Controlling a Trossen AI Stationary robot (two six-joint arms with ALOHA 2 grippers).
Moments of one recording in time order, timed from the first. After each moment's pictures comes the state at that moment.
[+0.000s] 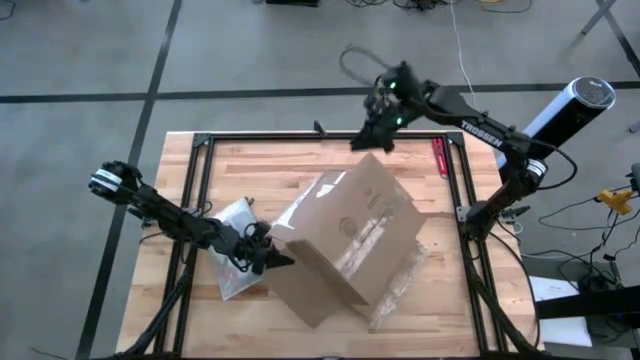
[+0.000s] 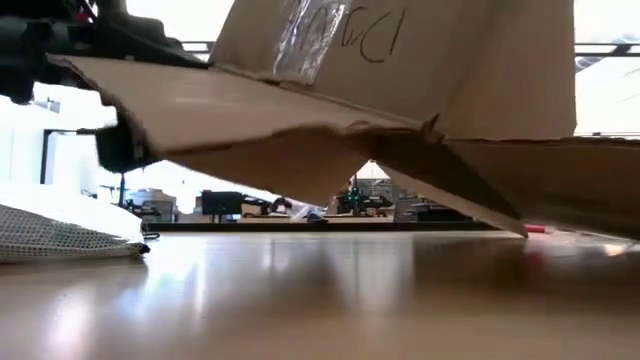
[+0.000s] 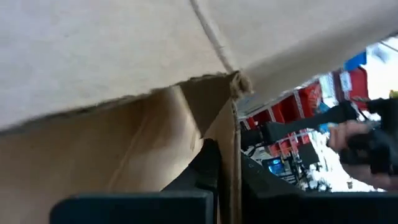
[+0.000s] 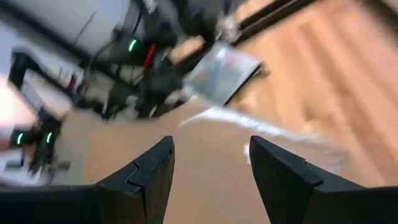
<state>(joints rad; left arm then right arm) -0.41 1.33 0.30 0.85 -0.19 -1.19 -0.61 1.56 1.60 -0.80 -0.91 0.05</state>
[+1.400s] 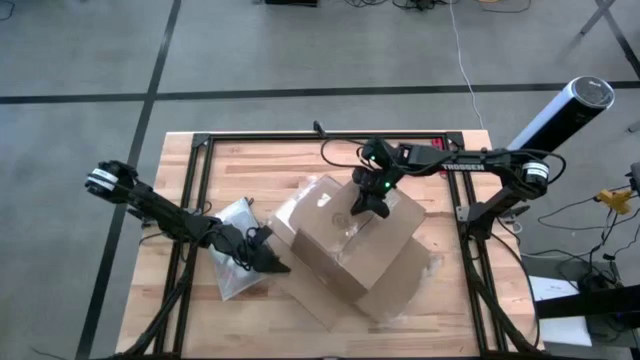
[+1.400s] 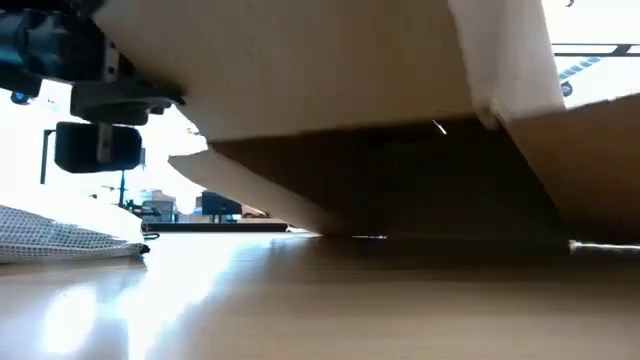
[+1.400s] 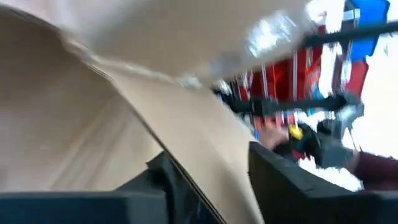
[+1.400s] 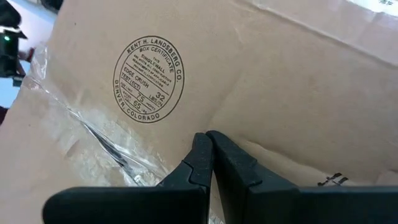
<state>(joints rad) -0.40 1.28 0.33 0.71 -0.01 -1.40 -0.39 1.57 1.01 -0.45 -0.75 -0.02</state>
